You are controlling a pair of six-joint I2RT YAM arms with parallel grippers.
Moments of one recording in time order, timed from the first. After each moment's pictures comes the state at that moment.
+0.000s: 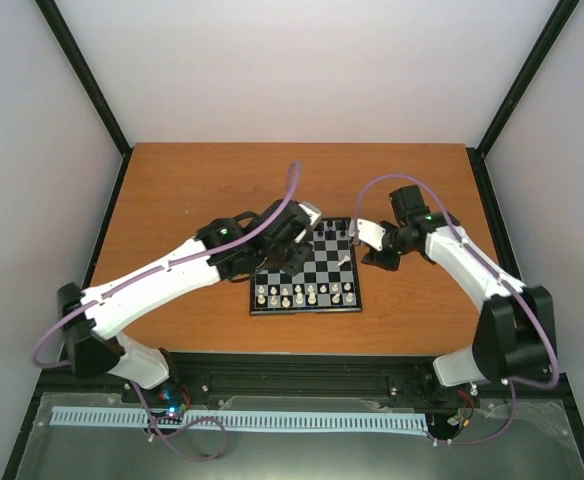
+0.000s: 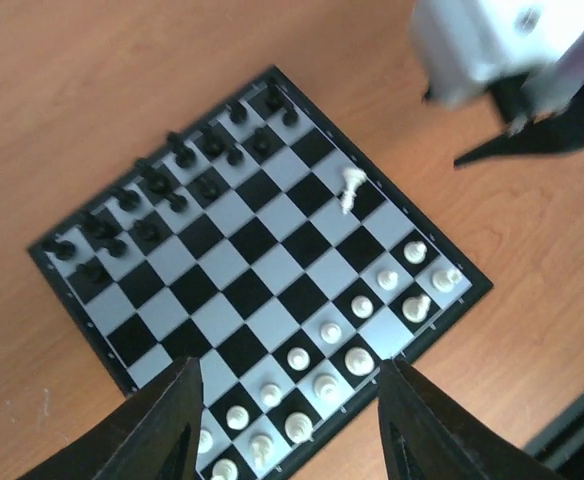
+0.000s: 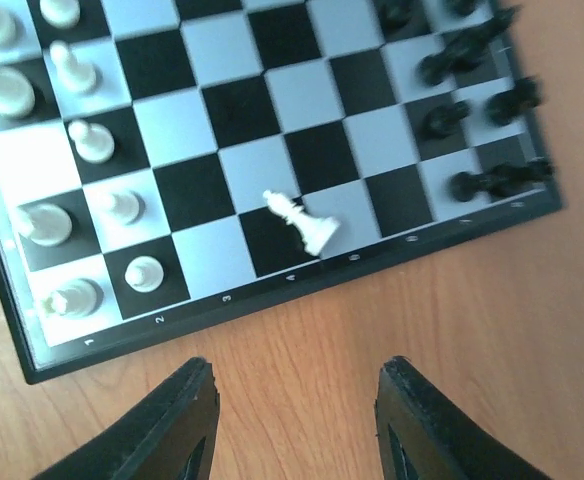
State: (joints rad) left arm -1.00 1.49 1.49 -0.92 -0.24 -0.29; right arm 0.26 1.39 1.04 -0.76 -0.37 -1.00
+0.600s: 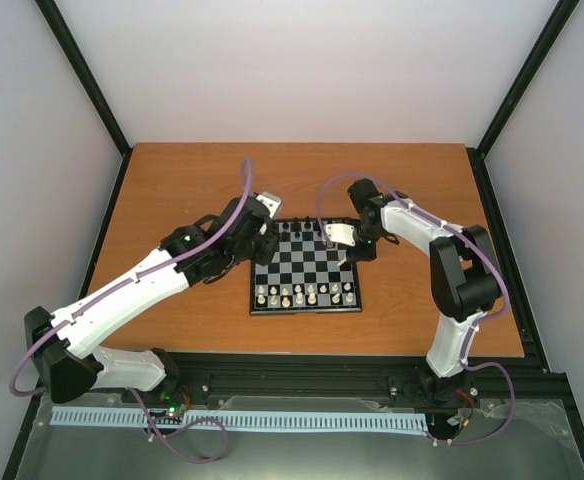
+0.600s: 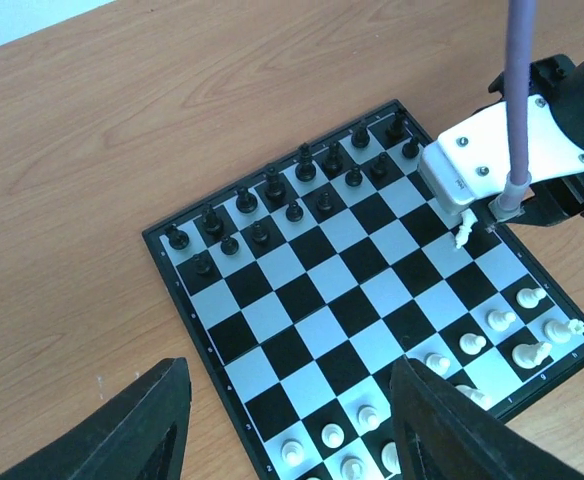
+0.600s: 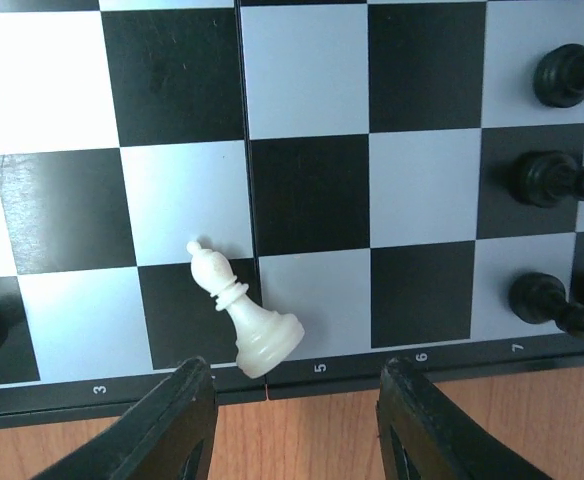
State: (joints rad) left arm -0.84 1.27 1.24 -0.75 -0.30 -0.25; right arm 0.39 1.83 1.28 -0.80 -0.19 -1.17
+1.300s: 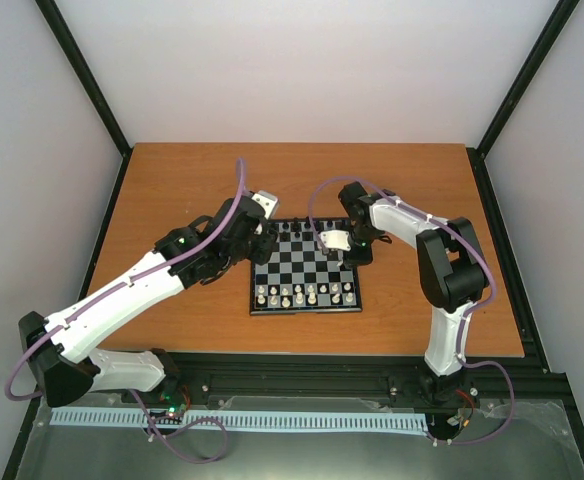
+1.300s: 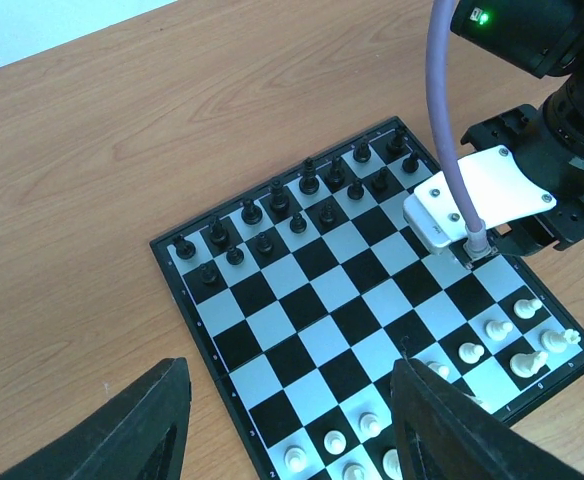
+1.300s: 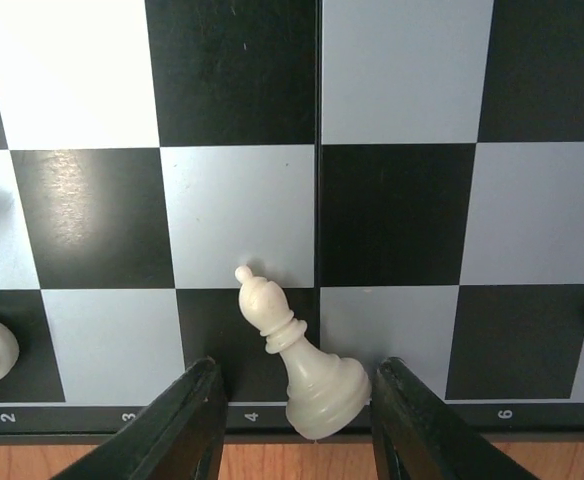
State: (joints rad) left arm -0.84 1.24 1.23 -0.74 -0.31 -0.25; right arm 0.43 1.95 1.37 -0.91 -0.15 -1.18
